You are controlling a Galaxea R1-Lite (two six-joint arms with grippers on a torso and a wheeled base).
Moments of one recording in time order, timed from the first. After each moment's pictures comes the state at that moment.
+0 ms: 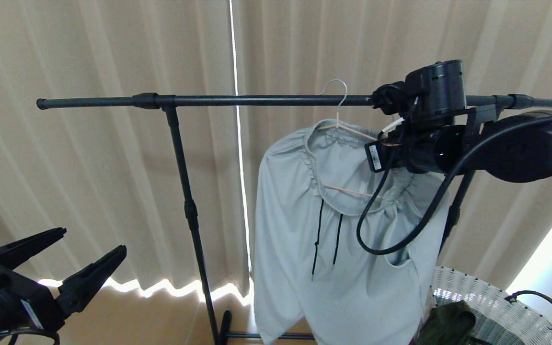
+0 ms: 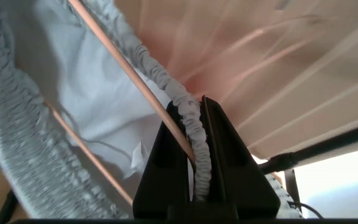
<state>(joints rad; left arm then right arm) -0.33 0.98 -0.27 -0.57 0.07 0.06 0.47 1.89 -1.49 0.06 -0.49 -0.03</state>
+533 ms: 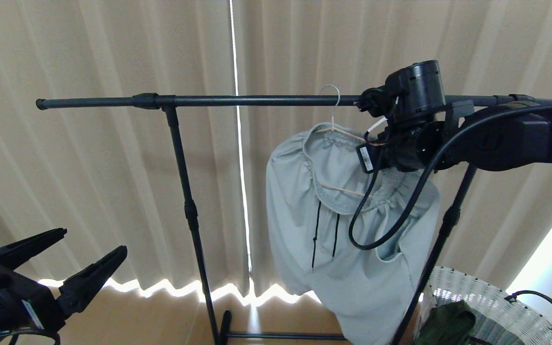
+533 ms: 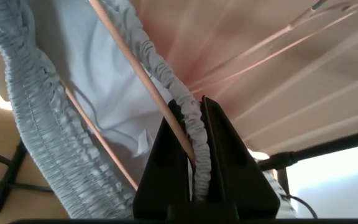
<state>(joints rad) -0.33 0.98 -0.27 -0.57 0.07 0.06 0.49 1.95 -1.62 0.20 -0.53 -0.03</state>
